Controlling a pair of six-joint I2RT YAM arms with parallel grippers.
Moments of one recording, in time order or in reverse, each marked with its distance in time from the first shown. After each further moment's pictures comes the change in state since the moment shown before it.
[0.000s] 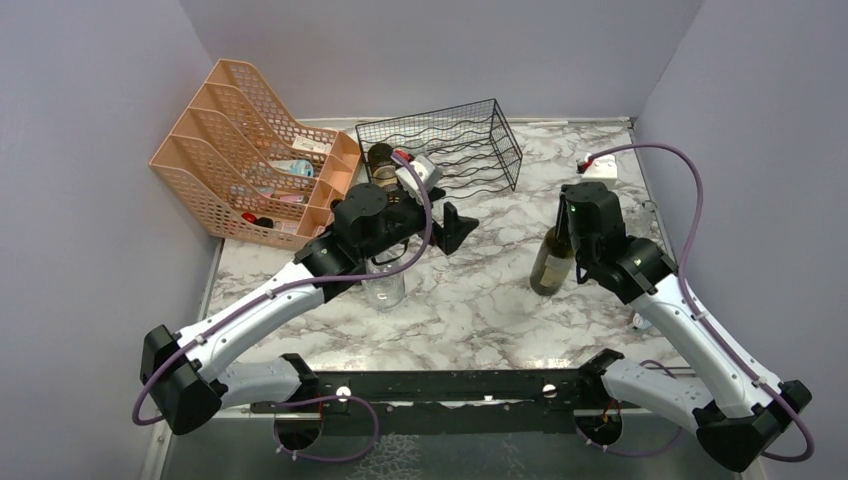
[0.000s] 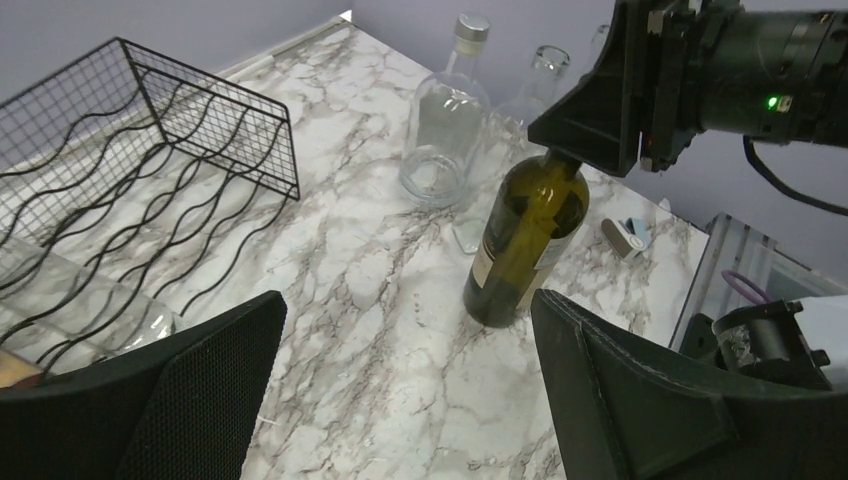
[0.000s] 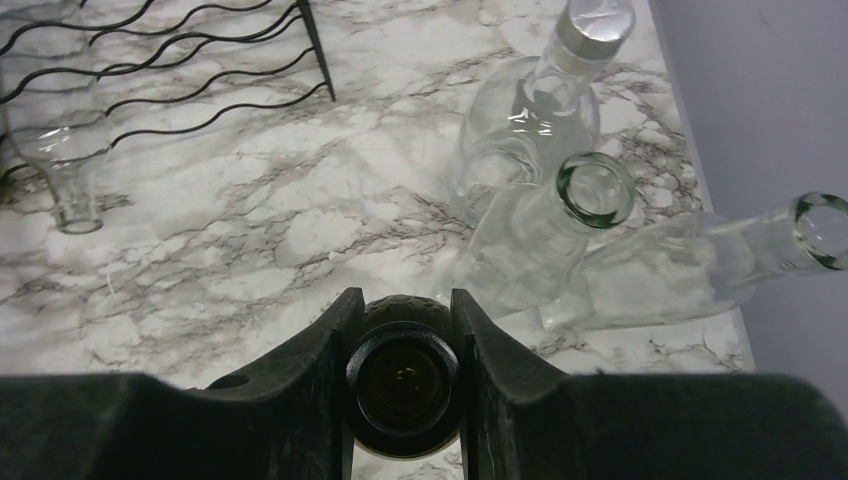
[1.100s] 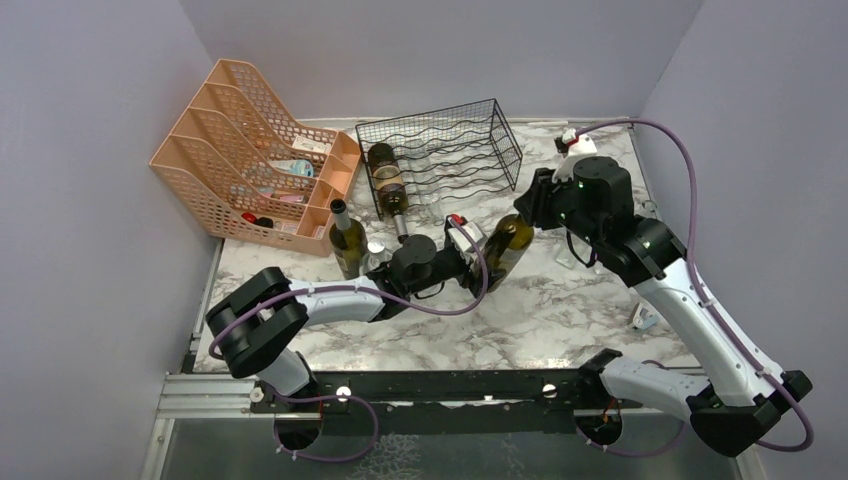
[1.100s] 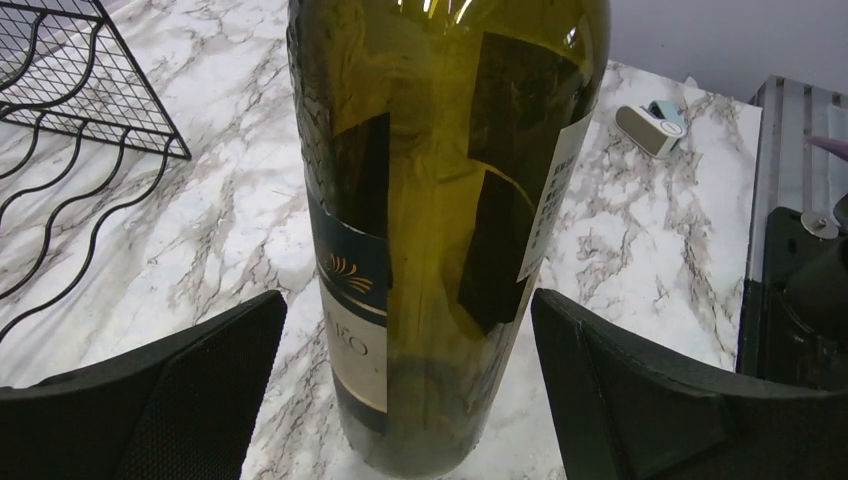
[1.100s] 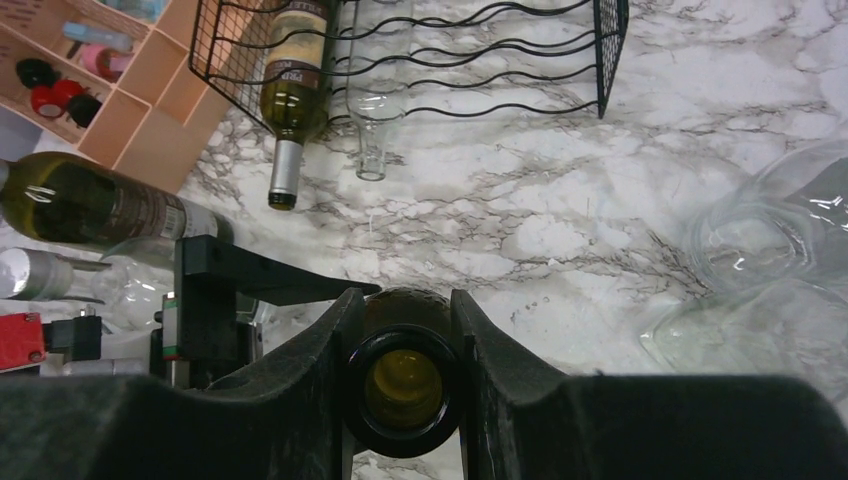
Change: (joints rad) left arm -0.149 0.390 -0.331 0.679 0.009 0.129; right arm 0.000 0.091 0.200 -0.013 -0.521 0.041
